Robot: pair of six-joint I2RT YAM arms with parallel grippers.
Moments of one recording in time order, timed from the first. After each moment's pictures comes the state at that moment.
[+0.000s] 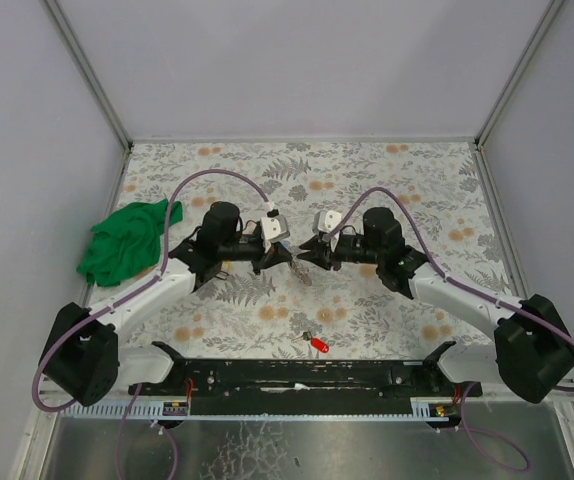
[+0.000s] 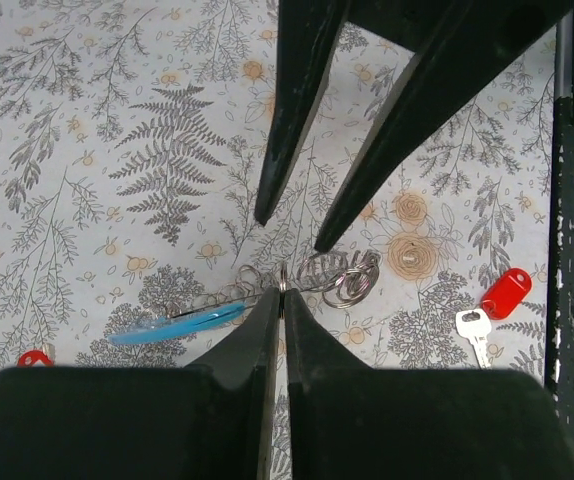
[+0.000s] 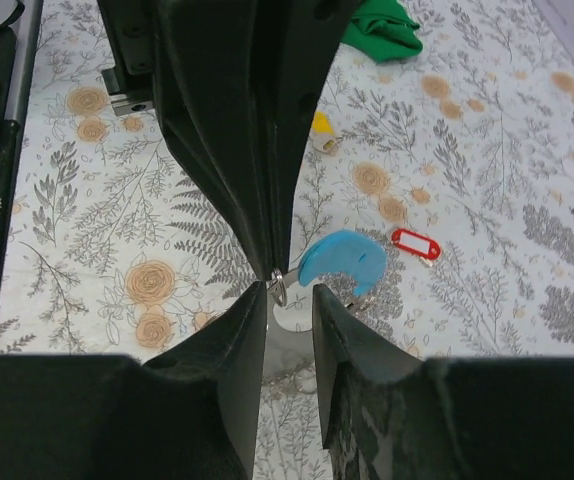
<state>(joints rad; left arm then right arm) -0.54 1.26 0.76 0.02 0.74 0.34 0.64 1.27 0.71 0.27 -0.67 -0.31</state>
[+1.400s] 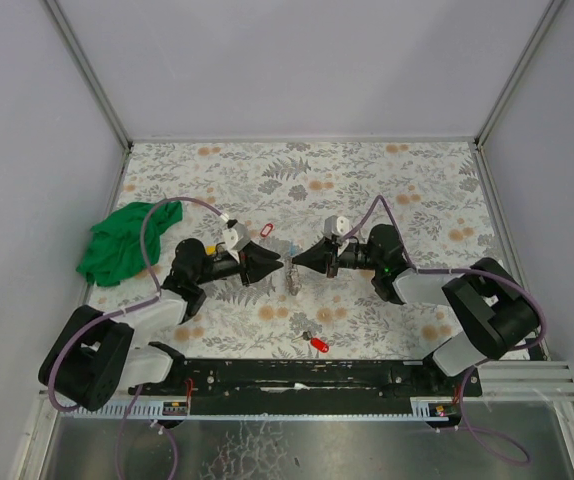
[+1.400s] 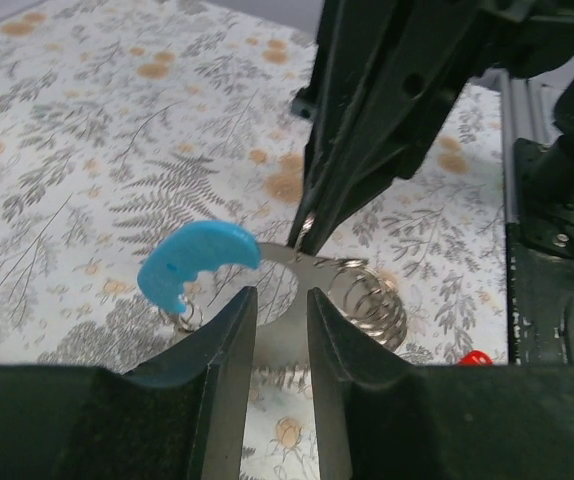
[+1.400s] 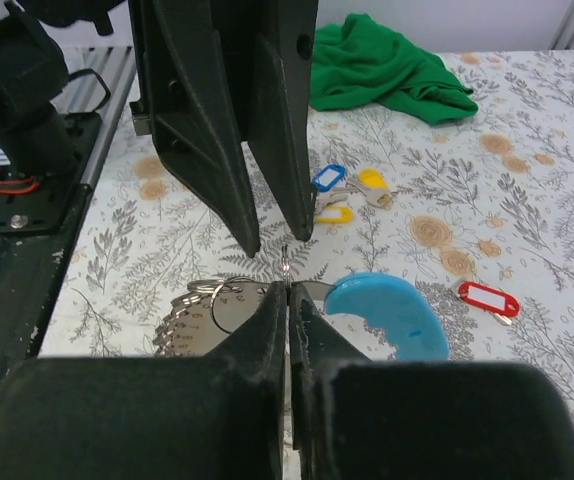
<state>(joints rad) -0.42 1.22 0.32 0.87 0.80 -0.13 0.59 1.53 0.52 1.01 -0.87 -0.03</state>
